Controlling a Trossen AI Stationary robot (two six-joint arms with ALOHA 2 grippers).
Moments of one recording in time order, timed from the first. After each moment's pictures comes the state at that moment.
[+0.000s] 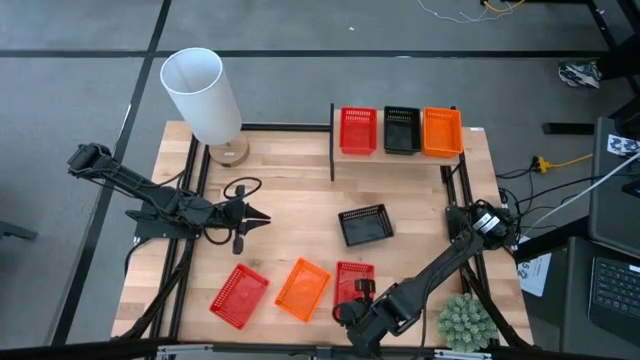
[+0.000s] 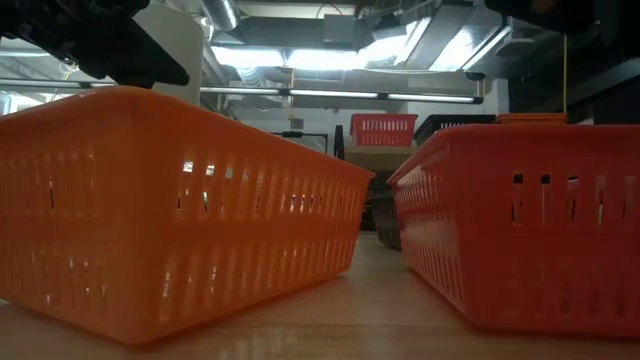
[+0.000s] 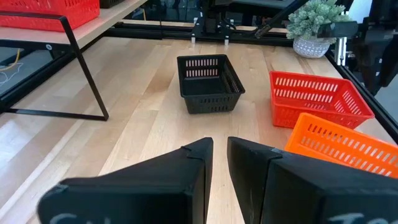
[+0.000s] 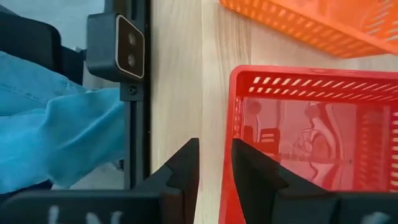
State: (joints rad) left arm -0.38 0.73 0.31 0.18 -0.48 -0.17; right arm 0.71 2.05 1.66 -0.78 0.15 0.73
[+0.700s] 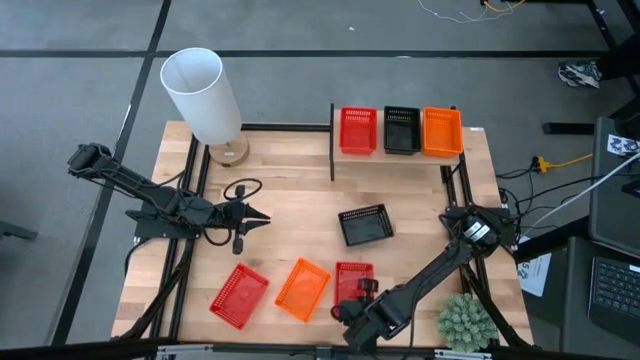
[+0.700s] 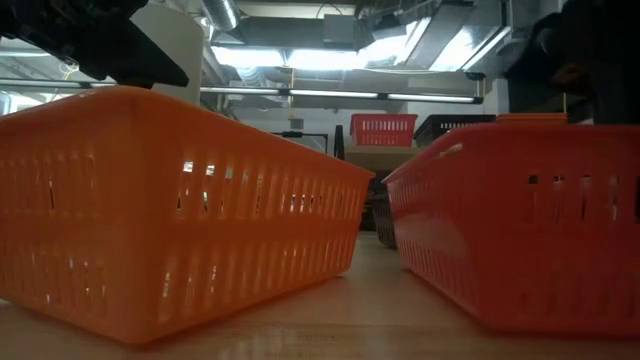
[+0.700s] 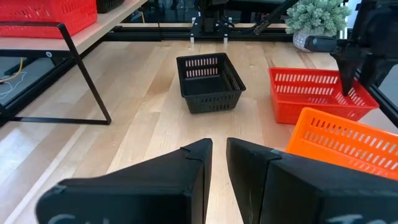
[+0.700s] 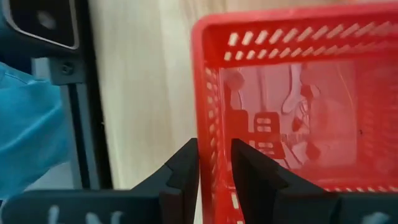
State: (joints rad) left arm -0.38 0.73 0.31 0.17 -0.48 -0.12; right arm 0.71 2.14 1.66 -0.84 0.16 0.82
